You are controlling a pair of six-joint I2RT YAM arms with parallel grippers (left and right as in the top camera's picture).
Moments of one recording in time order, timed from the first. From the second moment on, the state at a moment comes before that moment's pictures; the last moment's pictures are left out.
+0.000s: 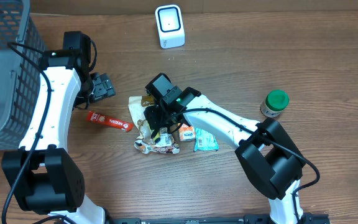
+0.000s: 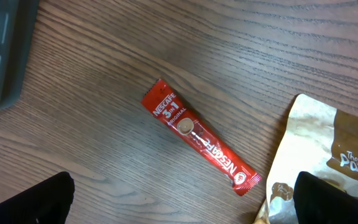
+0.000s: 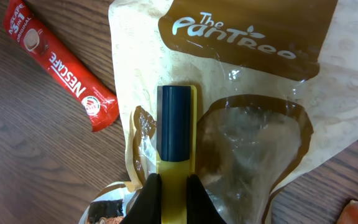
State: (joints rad) left arm 0.03 1.79 1.54 -1.19 -0.15 -0.42; right arm 0.77 2.07 1.50 -0.59 -0.26 0.52
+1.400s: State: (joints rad) left arm 0.03 1.79 1.54 -1.19 -0.15 -0.42; right arm 0.83 2.06 1.60 -0.76 -0.17 0.35
